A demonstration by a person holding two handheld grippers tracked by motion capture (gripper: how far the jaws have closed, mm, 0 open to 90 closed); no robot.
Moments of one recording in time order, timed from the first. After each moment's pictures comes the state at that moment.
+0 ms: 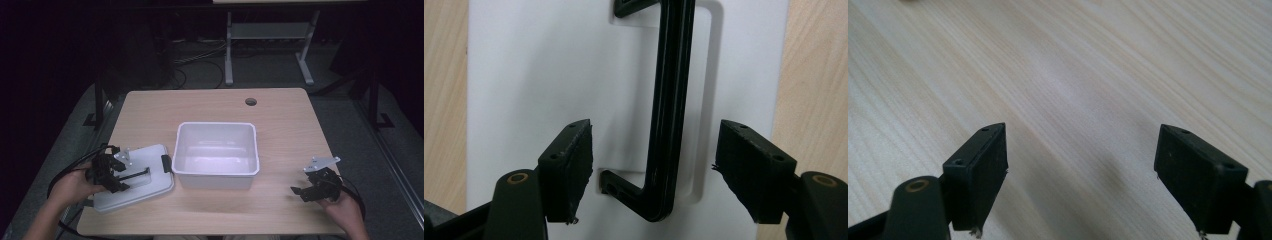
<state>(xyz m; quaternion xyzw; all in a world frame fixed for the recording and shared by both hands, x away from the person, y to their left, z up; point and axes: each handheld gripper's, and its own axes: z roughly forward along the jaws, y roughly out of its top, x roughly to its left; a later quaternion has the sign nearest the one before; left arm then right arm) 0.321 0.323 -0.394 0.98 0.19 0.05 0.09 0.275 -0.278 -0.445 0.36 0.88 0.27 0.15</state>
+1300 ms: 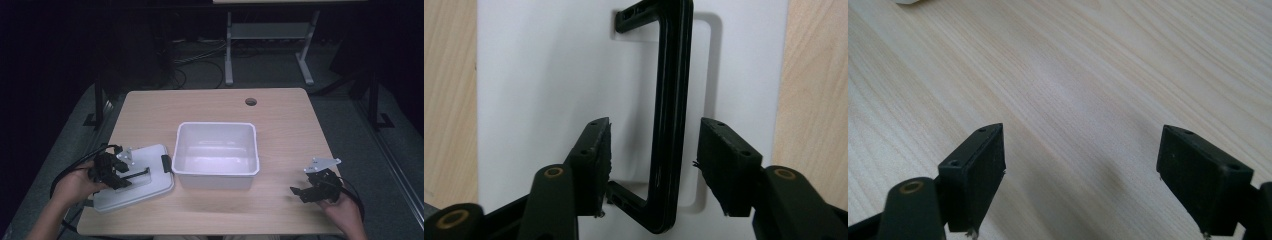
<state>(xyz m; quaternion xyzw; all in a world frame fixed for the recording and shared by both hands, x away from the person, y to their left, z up) 0.323 0.315 -0.391 0.98 0.17 0.06 0.09 0.272 -0.277 -0.445 0.37 0.88 0.27 0.16</state>
